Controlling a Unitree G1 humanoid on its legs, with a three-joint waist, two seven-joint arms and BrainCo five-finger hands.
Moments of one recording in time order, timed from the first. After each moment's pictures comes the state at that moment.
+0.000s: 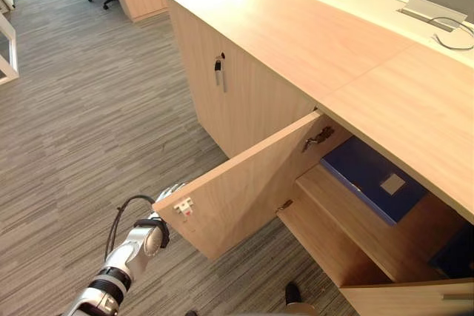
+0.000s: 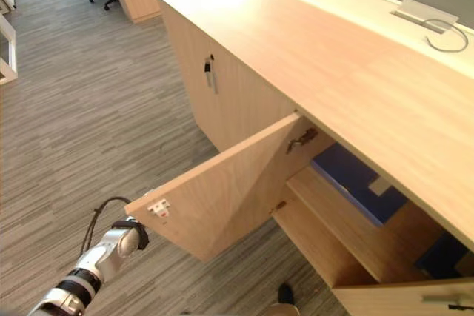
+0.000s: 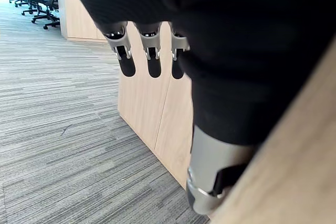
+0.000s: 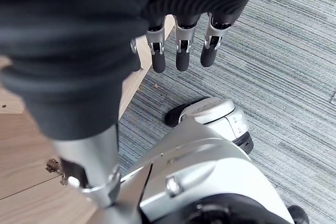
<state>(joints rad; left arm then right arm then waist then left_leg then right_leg) -0.19 0.49 -0.39 0.54 0.78 -0.17 0.17 0.20 -0.12 -0.37 1.10 0.06 -0.03 0.03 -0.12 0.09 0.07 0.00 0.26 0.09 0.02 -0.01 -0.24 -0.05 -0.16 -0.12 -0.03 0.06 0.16</state>
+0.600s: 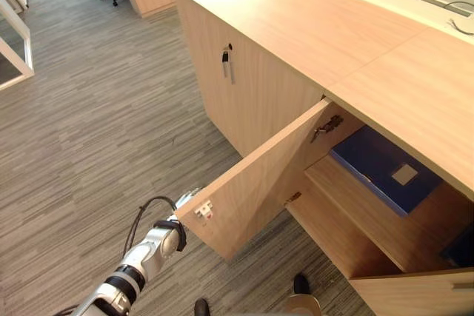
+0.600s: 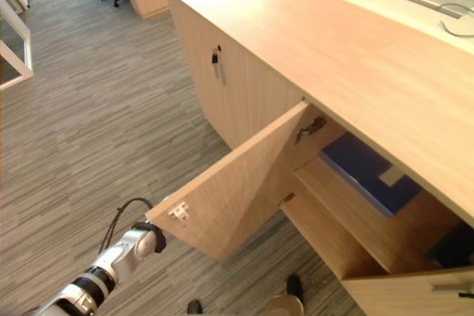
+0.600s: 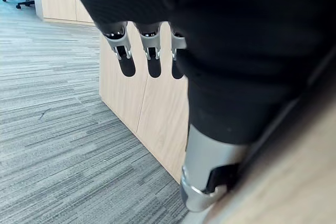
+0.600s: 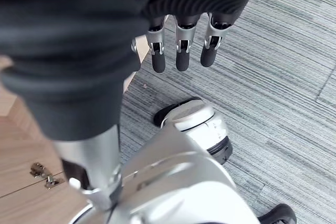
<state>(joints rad) -0.20 0.43 -0.51 0.54 0.72 -0.17 0.17 0.20 -0.11 -0.42 1.11 0.05 -0.02 0.01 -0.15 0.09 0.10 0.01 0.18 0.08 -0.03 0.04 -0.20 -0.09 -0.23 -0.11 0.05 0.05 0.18</state>
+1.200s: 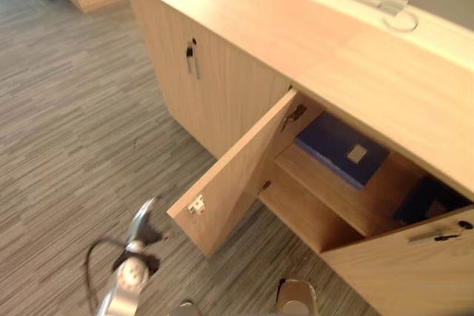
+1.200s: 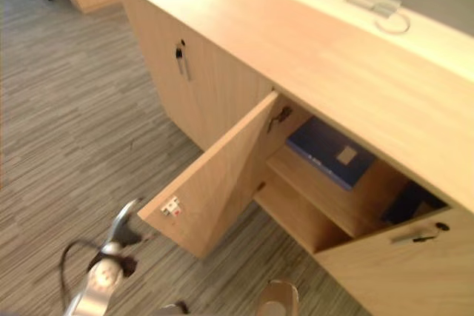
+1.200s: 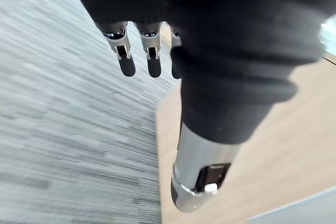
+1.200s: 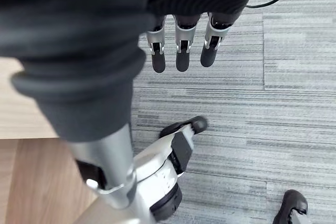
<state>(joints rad) 0.30 0.24 0.11 0.26 0.43 -0.10 0.15 0.26 -0.04 -0.52 1.10 0.17 0.00 0.01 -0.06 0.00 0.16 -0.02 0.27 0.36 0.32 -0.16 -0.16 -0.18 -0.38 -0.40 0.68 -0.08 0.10</state>
